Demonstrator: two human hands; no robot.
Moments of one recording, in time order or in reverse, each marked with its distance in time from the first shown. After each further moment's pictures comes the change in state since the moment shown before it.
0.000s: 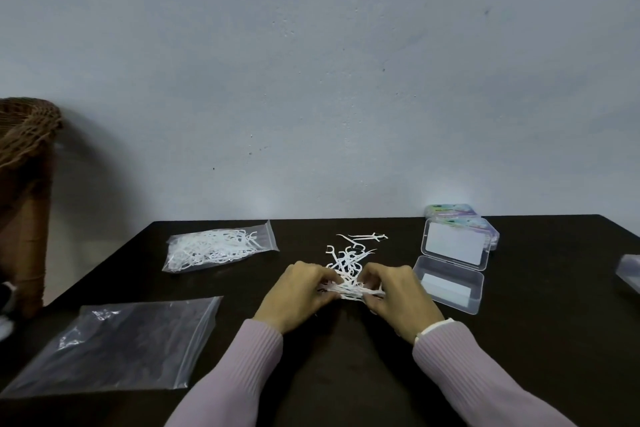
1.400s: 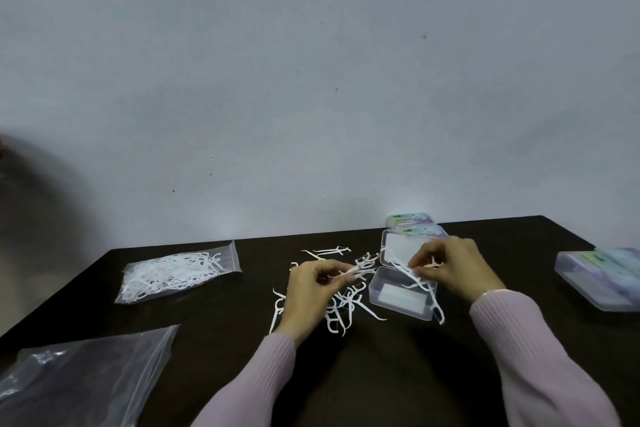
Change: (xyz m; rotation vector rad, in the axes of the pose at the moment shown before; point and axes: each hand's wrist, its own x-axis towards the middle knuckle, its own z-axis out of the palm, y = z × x) left_hand 0.036 0.068 0.028 -0.699 0.255 -0.138; right_hand -0.008 0.072 -0.107 0.108 0.055 0.244
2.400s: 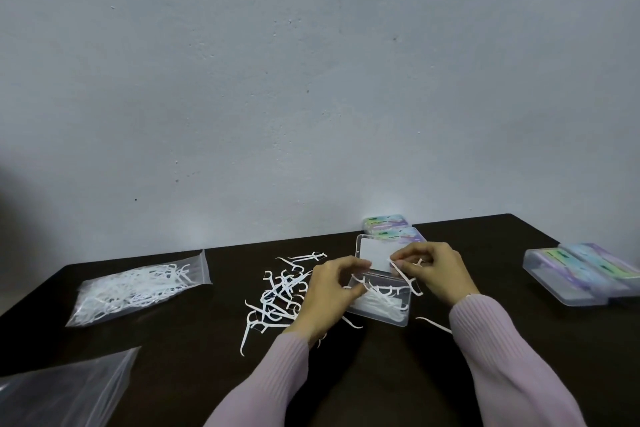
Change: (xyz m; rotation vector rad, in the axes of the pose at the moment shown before) left_hand 0.026 0.004 0.052 0.052 -0.216 0.081; right_hand 0.005 0.023 0.007 0.368 0.150 0.091
